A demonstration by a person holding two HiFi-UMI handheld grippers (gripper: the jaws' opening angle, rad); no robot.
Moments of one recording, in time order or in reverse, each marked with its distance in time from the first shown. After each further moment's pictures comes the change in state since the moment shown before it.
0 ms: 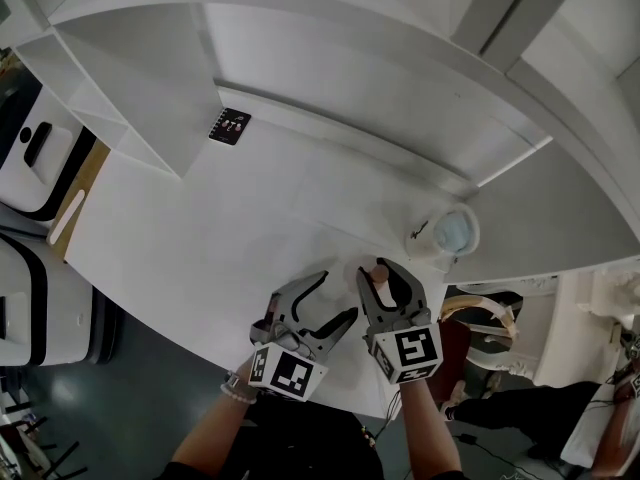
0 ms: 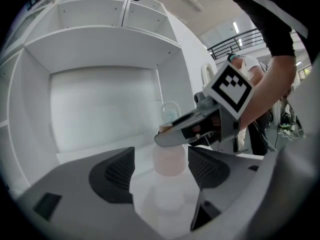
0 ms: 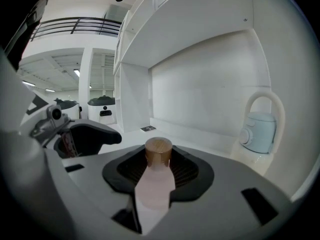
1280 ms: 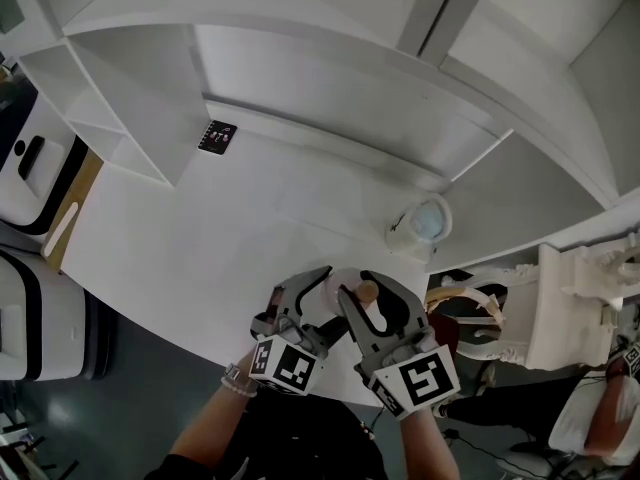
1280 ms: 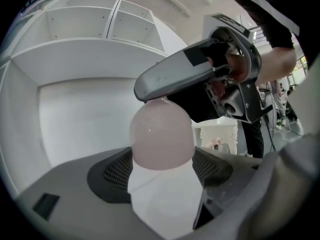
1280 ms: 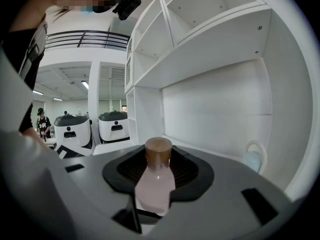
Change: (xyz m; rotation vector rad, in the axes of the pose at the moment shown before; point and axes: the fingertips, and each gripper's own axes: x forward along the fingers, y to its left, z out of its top) left arm -0.007 -0.025 0.036 0.091 -0.072 -0.086; right arm -0.076 0.060 0.095 0.013 -0.086 0.066
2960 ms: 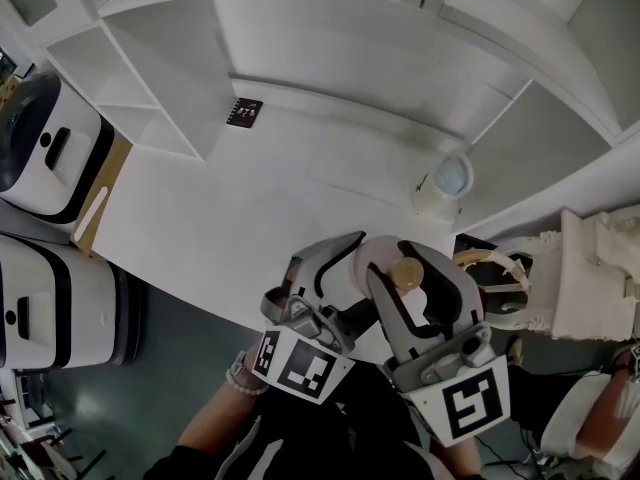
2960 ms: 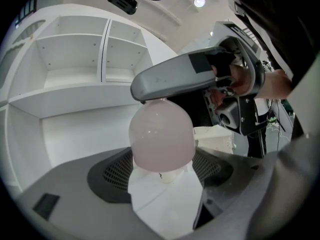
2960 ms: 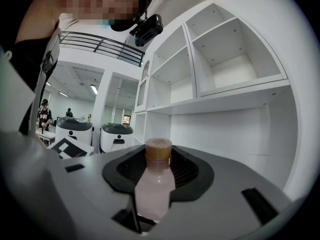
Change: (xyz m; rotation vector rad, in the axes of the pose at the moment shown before) left arm -0.074 -0.002 0.108 0.068 -0.094 -0.010; right arm -0.063 0.067 0.104 -0.140 -0.219 -0.015
